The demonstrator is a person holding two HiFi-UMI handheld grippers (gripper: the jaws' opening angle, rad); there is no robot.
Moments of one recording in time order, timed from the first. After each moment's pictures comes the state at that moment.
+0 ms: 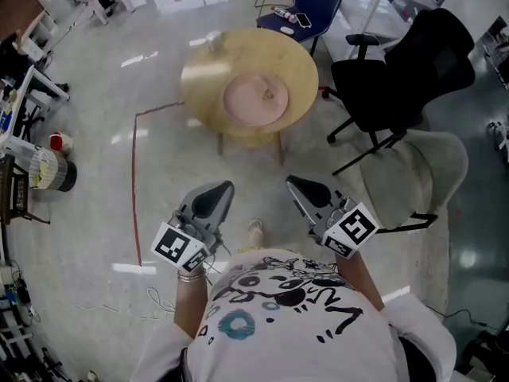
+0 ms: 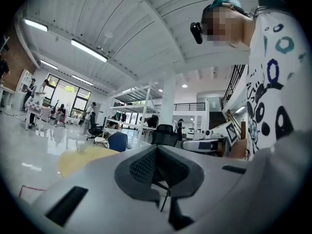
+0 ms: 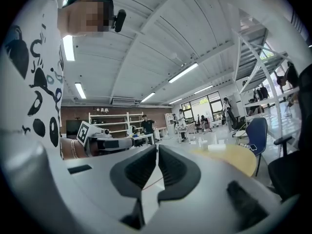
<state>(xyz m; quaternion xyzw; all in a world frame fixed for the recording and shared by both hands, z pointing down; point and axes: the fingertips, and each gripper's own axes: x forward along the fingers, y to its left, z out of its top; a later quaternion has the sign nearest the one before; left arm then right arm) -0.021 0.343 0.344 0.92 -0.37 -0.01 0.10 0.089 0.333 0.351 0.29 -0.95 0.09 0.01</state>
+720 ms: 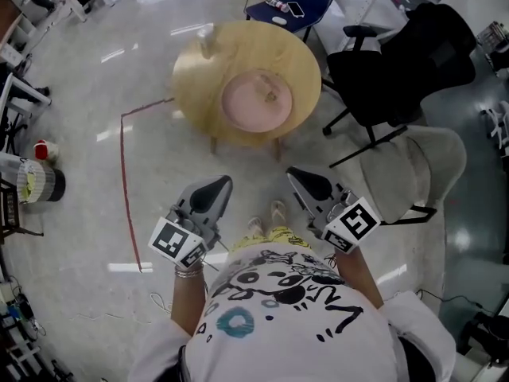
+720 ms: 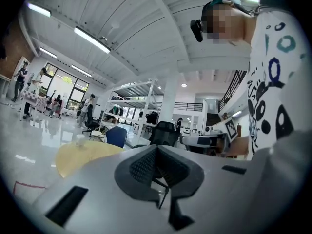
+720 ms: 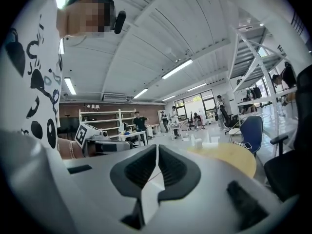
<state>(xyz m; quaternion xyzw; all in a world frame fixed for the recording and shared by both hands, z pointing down) -0.065 0.266 0.373 0.93 -0.34 0.00 0.13 0.048 0.258 0.364 0.33 -0.94 0.10 0.03</state>
